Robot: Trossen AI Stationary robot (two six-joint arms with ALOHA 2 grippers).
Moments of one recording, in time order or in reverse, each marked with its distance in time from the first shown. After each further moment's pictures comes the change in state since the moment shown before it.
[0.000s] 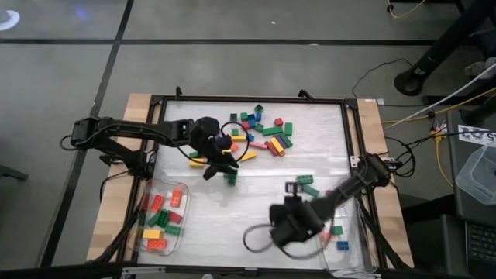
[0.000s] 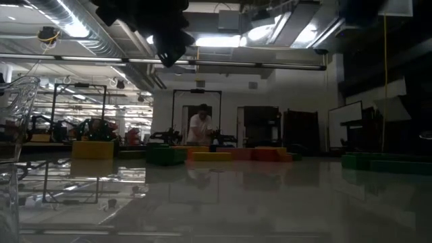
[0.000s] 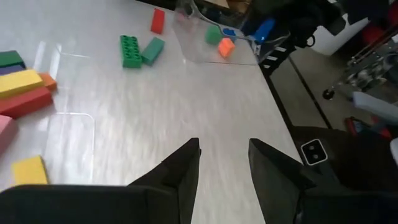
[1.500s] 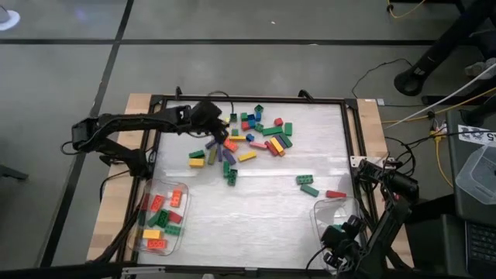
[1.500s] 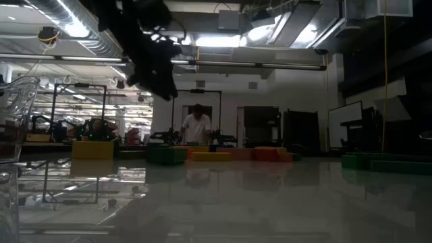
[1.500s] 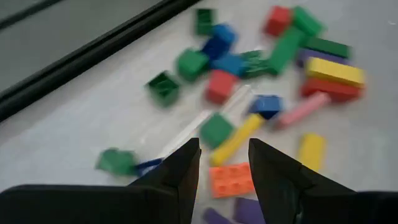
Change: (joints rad) left arm 0.252 0.008 -0.001 -0.232 -0.703 -0.266; right arm 0.478 -0.016 -0.399 0.000 -0.130 1.055
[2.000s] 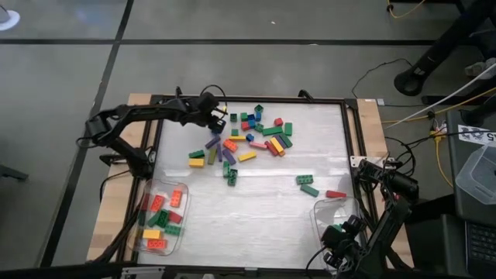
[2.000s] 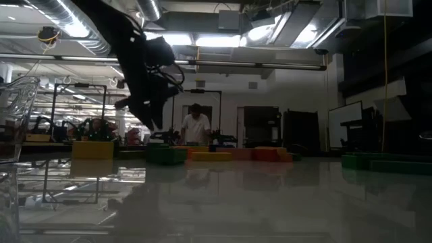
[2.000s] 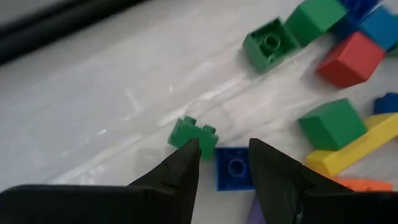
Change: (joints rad) left arm 0.199 0.187 0.000 -0.052 0.035 -0.058; right arm 0.000 0.000 0.000 0.001 0.000 -0.002
